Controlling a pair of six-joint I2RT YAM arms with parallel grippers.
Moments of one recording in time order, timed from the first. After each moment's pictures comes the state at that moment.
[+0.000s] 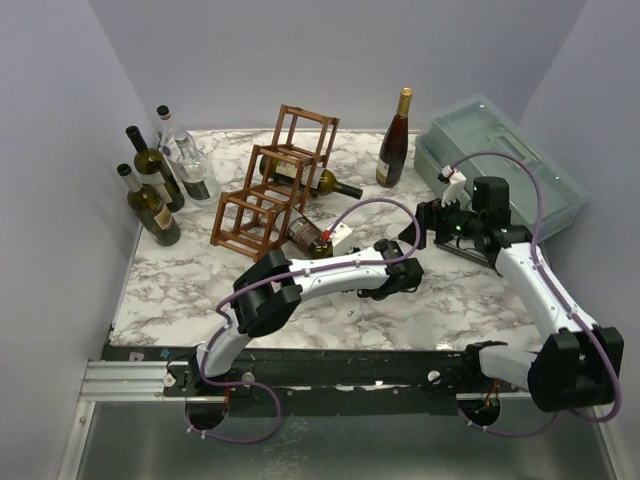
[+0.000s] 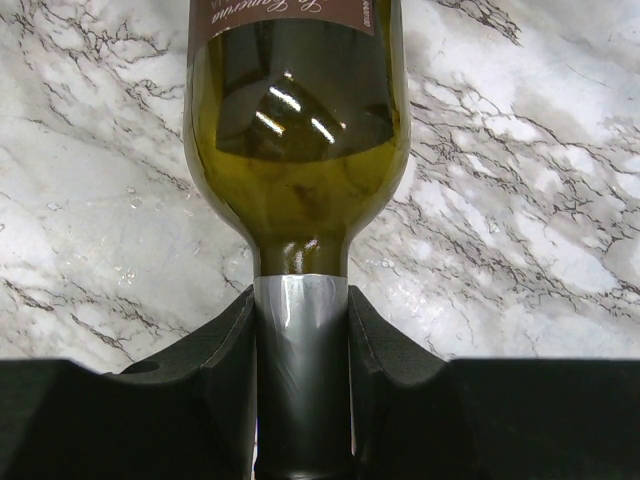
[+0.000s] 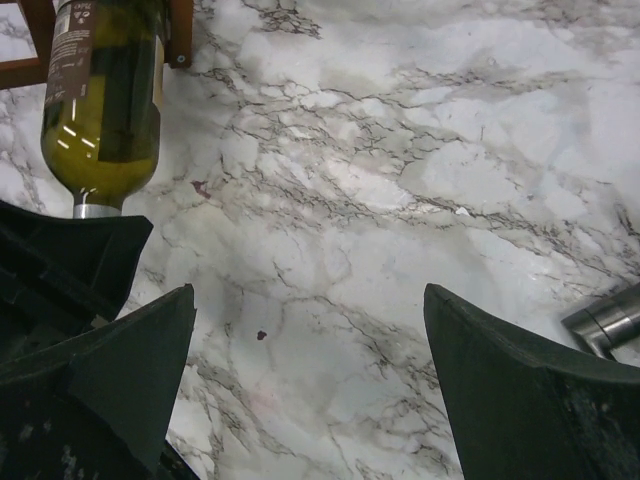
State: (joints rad) left arm -1.20 2.14 1.79 -1.53 -0.89 -2.08; right arm 0.10 1.15 0.86 -0.36 -0.61 -0.03
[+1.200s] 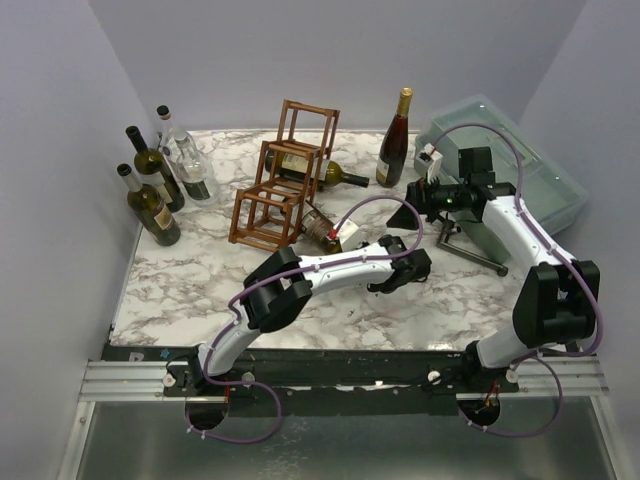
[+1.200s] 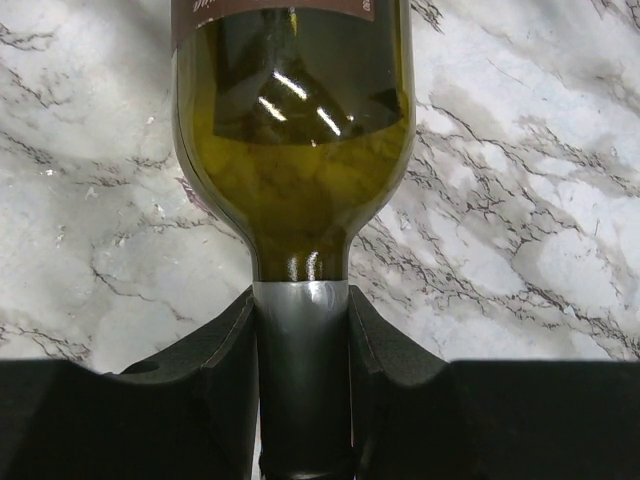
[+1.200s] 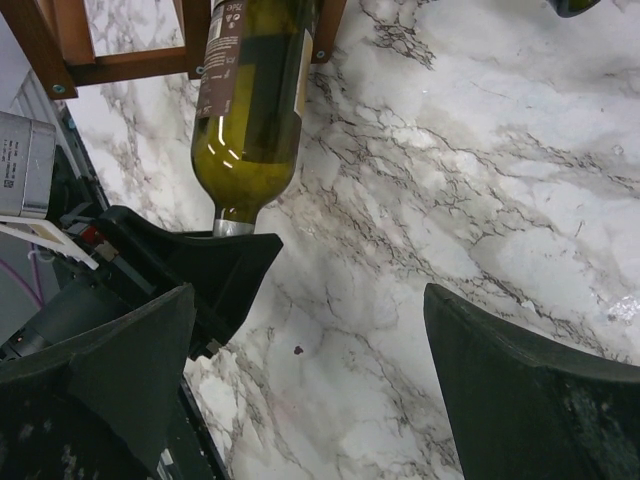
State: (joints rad) left arm -1.17 2.23 1.87 -1.37 -0.91 -2.08; right arm 0.10 1.53 1.18 -0.52 -0.91 -0.17
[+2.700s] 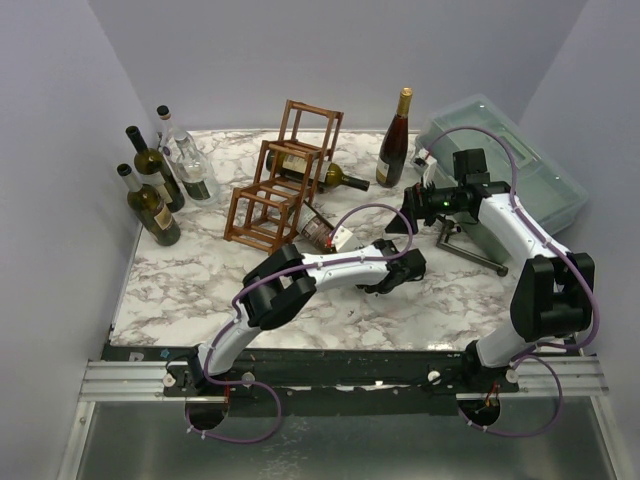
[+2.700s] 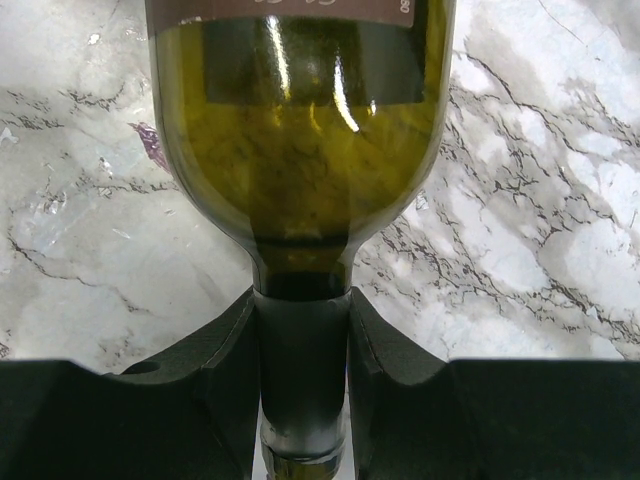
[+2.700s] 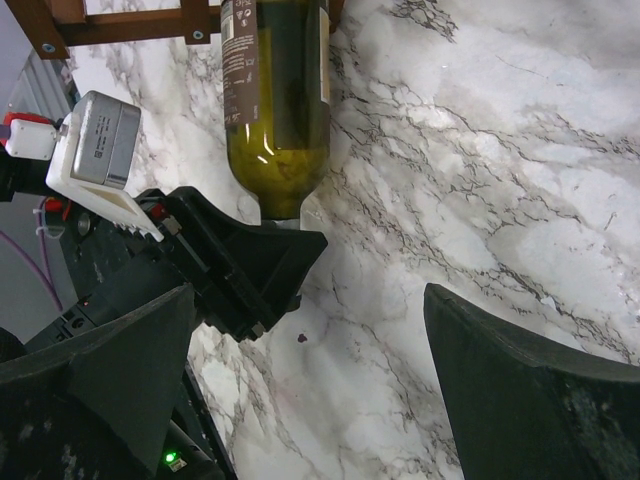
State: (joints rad) left arm -1.14 2.23 1.76 -1.16 -0.81 -2.08; right arm 0.11 1.57 1.19 -0.58 -0.94 -0.24
